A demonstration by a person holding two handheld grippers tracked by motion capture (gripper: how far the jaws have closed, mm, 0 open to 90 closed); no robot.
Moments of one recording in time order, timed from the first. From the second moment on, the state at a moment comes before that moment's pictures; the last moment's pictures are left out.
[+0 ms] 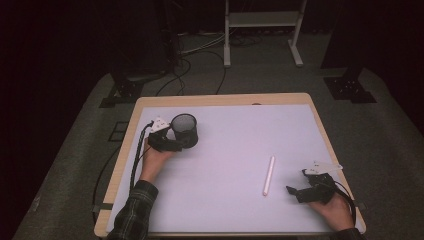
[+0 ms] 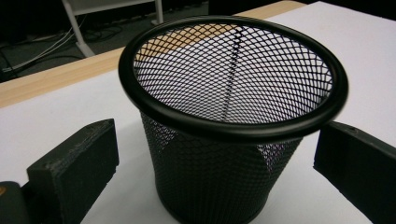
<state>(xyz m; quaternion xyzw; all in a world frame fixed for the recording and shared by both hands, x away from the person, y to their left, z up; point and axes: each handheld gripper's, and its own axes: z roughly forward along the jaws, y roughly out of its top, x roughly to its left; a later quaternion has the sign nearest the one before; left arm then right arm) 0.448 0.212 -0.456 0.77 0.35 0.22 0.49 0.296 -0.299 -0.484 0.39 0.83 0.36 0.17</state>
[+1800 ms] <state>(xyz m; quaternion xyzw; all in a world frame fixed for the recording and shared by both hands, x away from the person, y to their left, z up) 0.454 0.193 -0.452 0.78 0.32 0.22 0.49 0.295 -0.299 -0.484 0.39 0.83 0.36 0.17</state>
